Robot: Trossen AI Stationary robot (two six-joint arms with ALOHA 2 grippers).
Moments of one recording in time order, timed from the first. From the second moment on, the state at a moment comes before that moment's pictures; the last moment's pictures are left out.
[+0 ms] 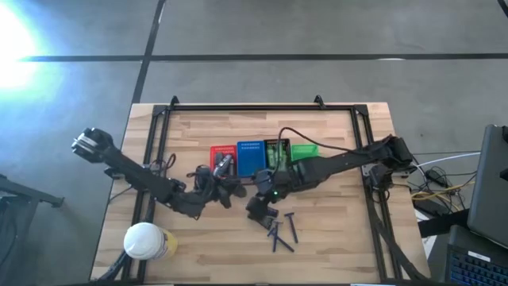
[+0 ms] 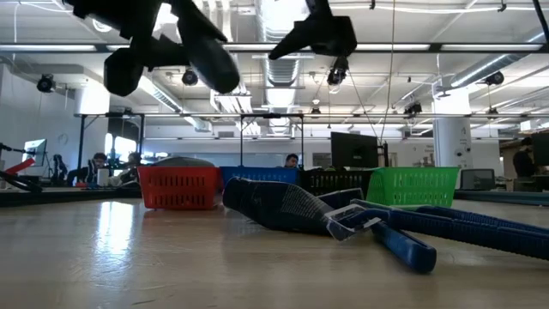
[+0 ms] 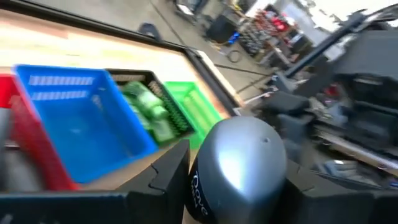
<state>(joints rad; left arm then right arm) -0.49 1.33 0.71 0.25 -1.00 -1.12 0.21 1.82 1.58 -0.61 -0.02 0.93</state>
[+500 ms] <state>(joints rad) -0.17 1.18 0.71 -0.20 -0.63 -1.18 0.19 1.64 1.58 -0.89 0.09 0.86</state>
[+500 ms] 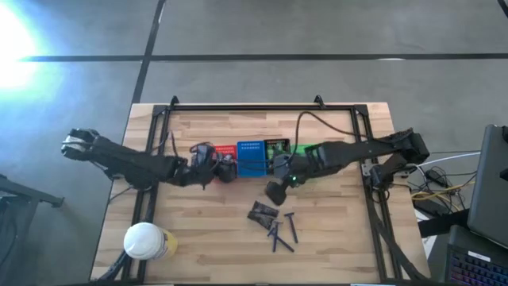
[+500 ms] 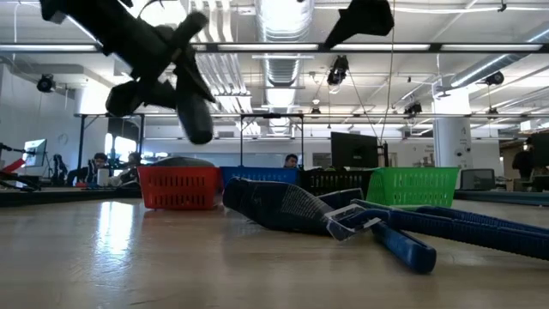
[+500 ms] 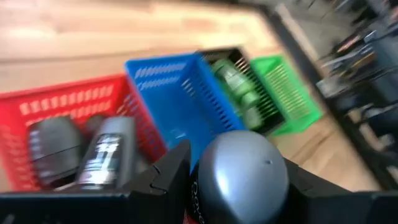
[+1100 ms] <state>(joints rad) 0.10 1.24 0.71 -0.25 -0.26 -1.03 0.19 1.45 1.39 -1.02 0.21 1.00</state>
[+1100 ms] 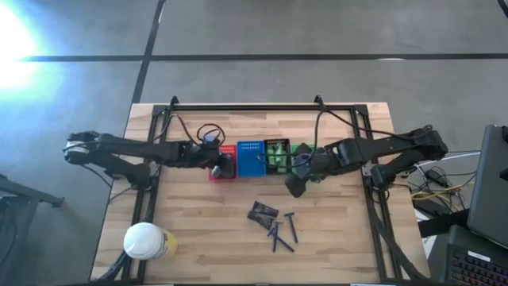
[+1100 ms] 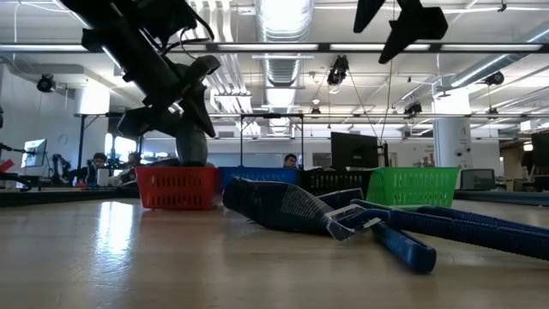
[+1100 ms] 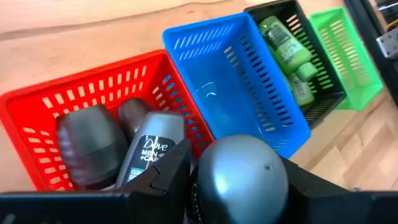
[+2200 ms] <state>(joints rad) 0.03 1.28 0.92 -0.47 -0.29 -0.96 0.29 1.43 1.25 -0.86 0.14 1.07</state>
